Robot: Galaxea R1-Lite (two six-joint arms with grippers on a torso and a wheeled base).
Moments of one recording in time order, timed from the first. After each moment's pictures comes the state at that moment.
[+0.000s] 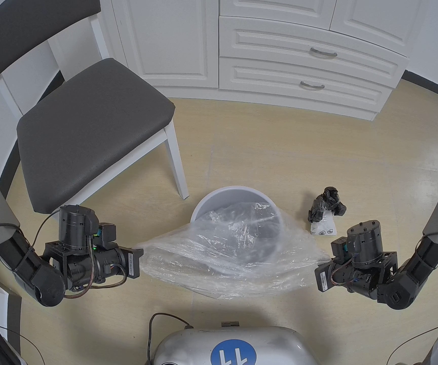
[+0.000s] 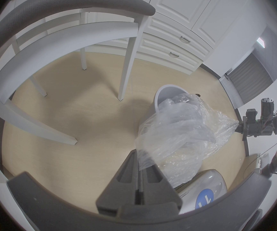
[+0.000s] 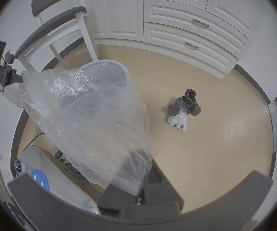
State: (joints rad) left arm -0.31 1.92 -0.47 -0.87 -0.13 -0.13; right arm 0.46 2.00 -0.45 -0.92 -0.24 -0.03
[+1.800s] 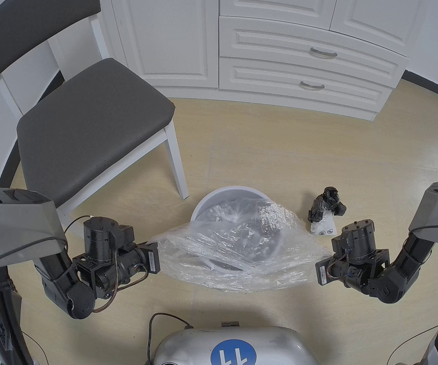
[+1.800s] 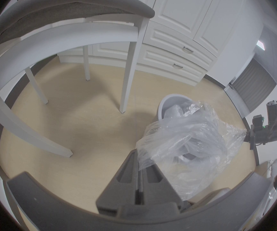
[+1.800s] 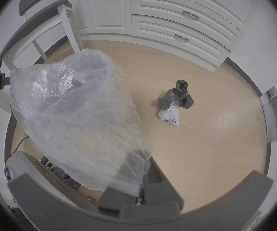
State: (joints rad) left arm -0.39 2.15 -0.48 -1.24 0.03 -0.18; right arm 0.41 2.10 -0.51 -0.93 -0.30 0.00
